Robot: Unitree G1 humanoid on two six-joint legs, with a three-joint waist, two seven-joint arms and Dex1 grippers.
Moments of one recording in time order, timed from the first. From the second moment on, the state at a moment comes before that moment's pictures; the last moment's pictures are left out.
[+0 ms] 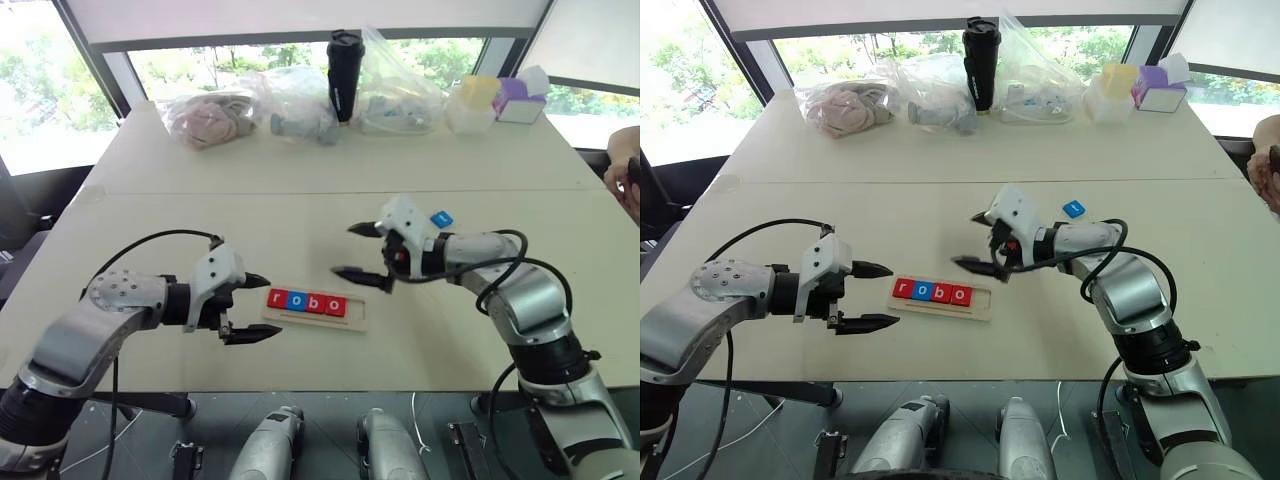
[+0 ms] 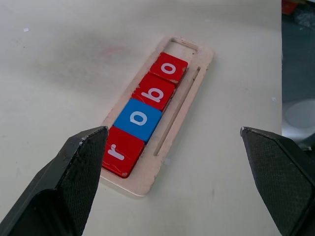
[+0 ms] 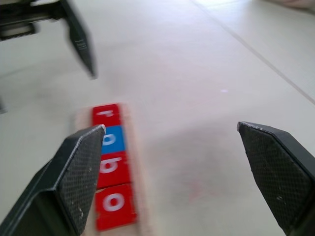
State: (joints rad) left arm -0.25 0.88 -0.07 -0.42 -0.49 0.65 -1.03; right arm -0.57 -0.54 0.11 -0.17 0.27 0.67 0.80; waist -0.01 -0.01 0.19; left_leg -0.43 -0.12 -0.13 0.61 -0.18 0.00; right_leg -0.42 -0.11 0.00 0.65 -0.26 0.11
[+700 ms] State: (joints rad) left arm -0.26 0.86 -0.07 -0.41 -0.49 0.65 -1.04; right arm -0.81 -0.49 -0.03 0.85 0.04 0.17 0.36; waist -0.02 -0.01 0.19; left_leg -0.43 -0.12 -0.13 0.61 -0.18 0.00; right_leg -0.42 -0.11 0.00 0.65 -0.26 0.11
